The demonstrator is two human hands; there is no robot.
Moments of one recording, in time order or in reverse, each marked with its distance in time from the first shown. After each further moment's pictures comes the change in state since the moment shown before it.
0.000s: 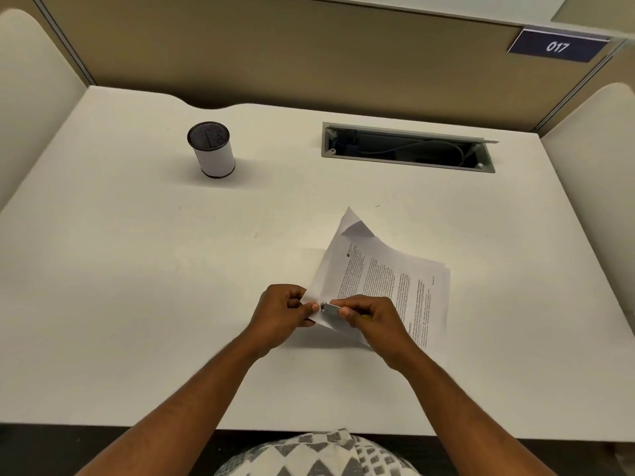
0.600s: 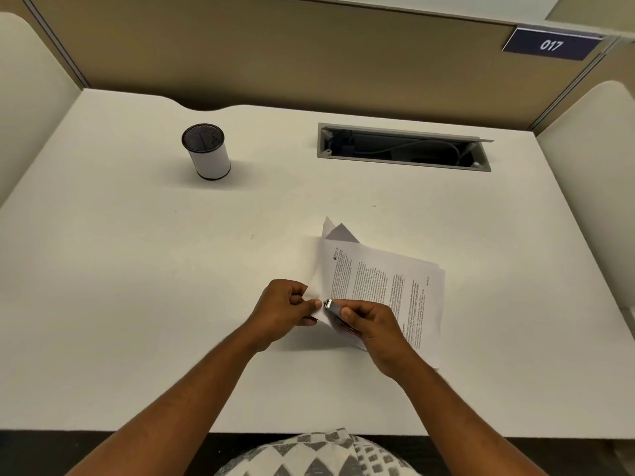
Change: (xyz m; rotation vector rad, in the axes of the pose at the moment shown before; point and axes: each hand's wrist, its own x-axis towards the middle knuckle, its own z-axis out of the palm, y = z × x) left_hand 0.008 0.010 0.001 -0.020 -0.097 -0.014; right_hand -0.001 0.019 0.001 0.388 -0.041 0.072
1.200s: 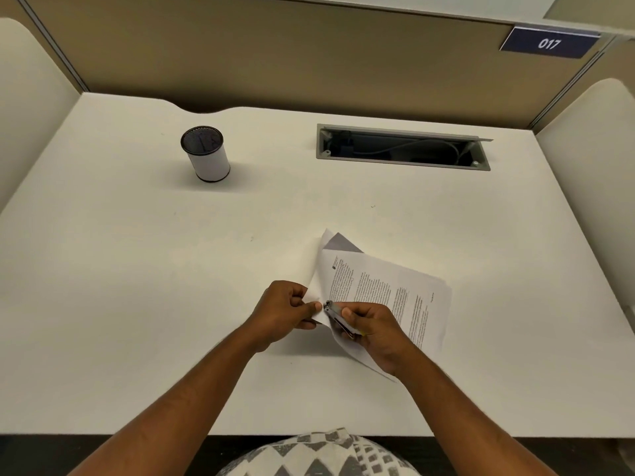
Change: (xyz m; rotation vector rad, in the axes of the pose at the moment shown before) left_hand 0.000 0.005 -0.002 0.053 -0.014 -0.039; right_hand -0.001 -0.014 0.008 0.210 0.013 0.217
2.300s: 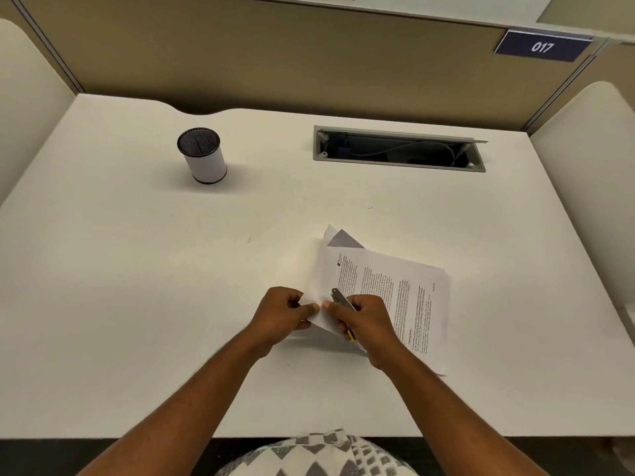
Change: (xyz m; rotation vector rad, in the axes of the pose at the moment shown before) left_hand 0.004 -0.010 0.007 -0.075 0.060 -0.056; right_hand 0.009 -0.004 0.018 -0.489 0.292 -0.134
